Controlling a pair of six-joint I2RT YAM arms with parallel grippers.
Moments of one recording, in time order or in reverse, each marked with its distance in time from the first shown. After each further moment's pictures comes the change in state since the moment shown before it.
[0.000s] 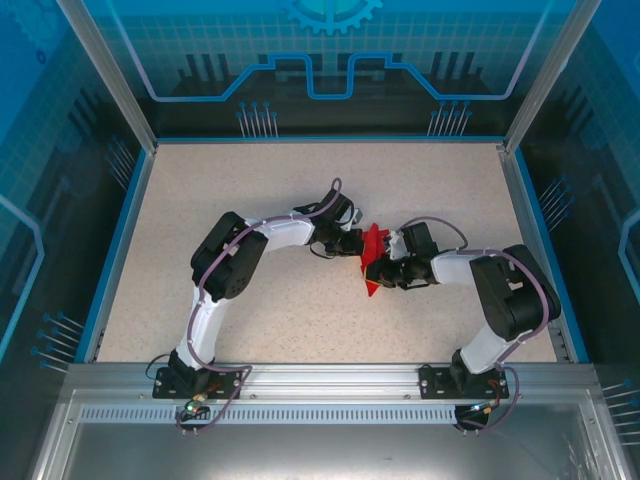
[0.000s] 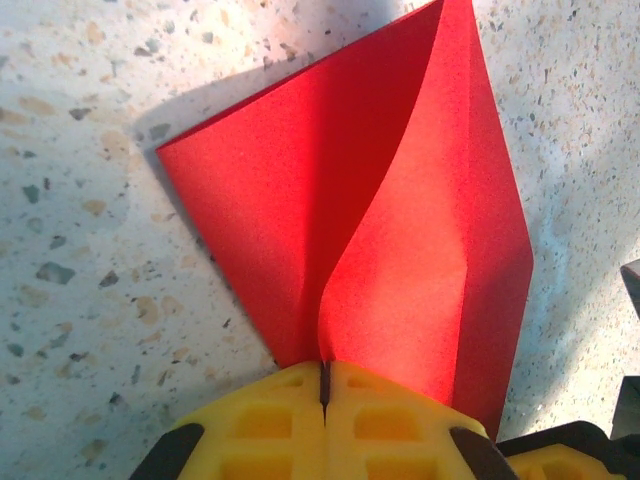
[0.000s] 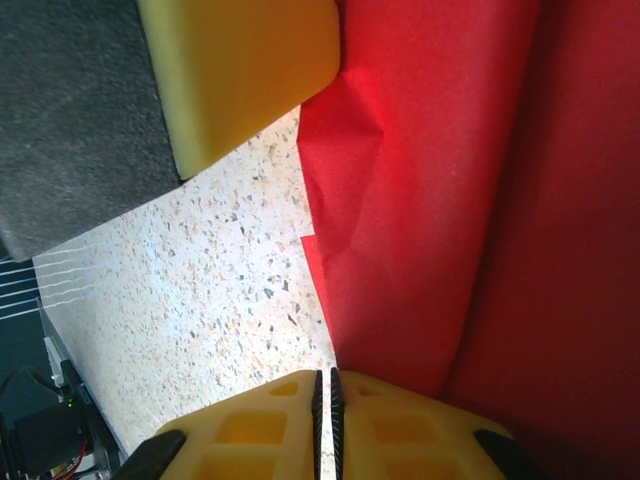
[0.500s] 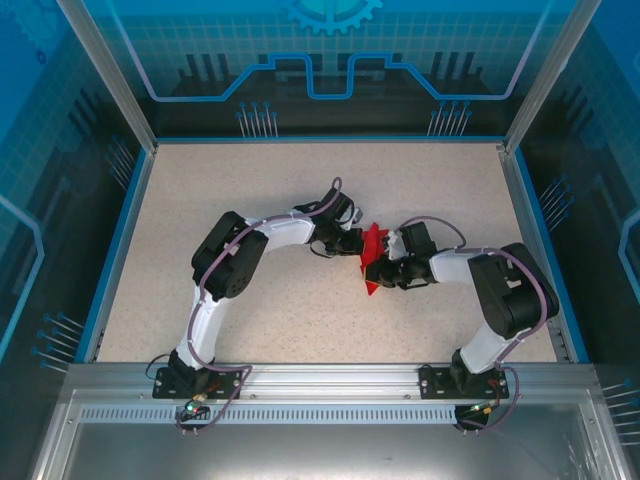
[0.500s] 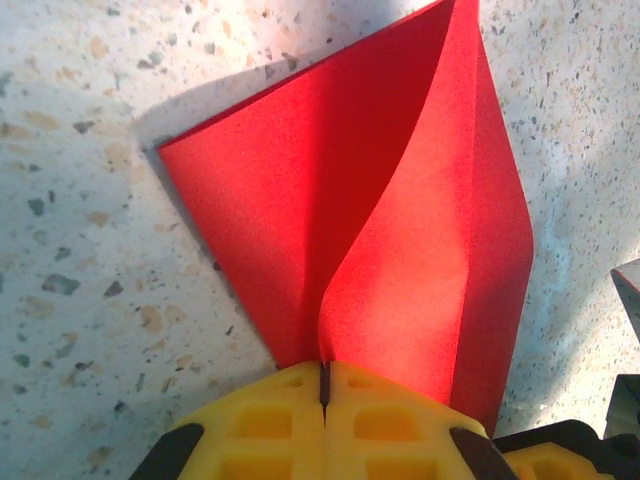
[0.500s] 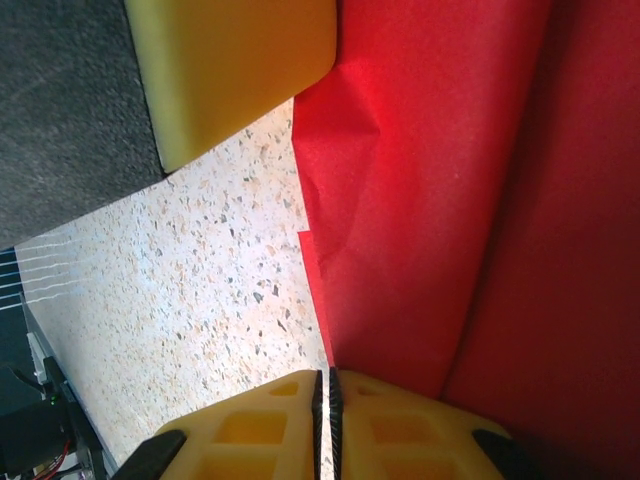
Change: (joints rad) left arm 0.004 0.009 0.026 -0.027 0.003 0.014; right arm 0.006 0.018 0.015 -0.011 0.014 -0.028
